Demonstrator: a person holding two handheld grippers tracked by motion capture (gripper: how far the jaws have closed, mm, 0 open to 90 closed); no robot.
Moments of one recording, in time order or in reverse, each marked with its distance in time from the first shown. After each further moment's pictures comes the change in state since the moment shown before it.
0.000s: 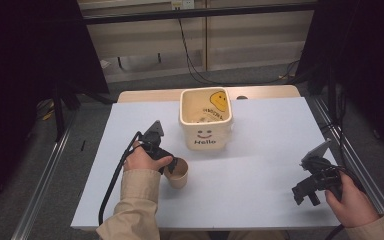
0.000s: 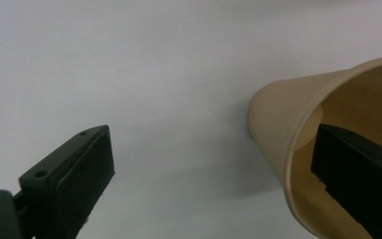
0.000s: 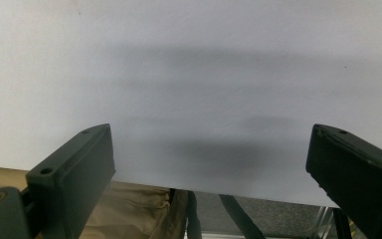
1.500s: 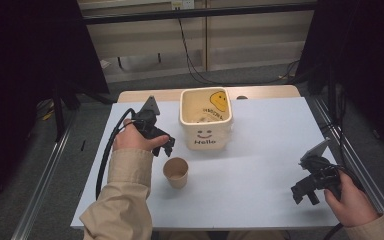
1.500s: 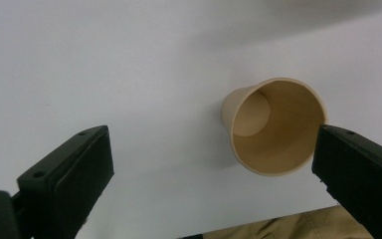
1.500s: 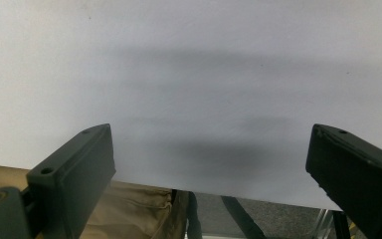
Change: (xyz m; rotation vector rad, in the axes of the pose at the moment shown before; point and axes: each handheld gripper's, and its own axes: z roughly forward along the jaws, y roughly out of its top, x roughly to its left) left arm -0.003 0.015 -0.078 -0.025 -0.014 0.025; right arm 0.002 0.001 -0.002 -0.010 0.004 -0.013
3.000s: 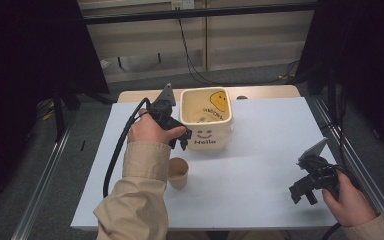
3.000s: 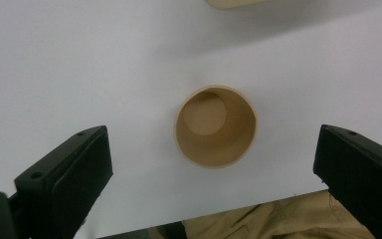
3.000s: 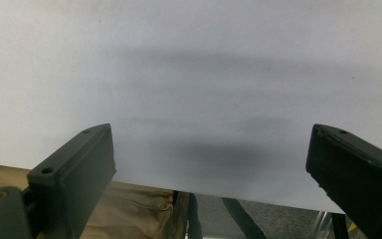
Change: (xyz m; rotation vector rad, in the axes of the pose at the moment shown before) left arm -0.044 0.008 -0.023 0.000 -0.010 0.009; right arm 0.005 0.001 0.000 -0.013 0.000 -0.022
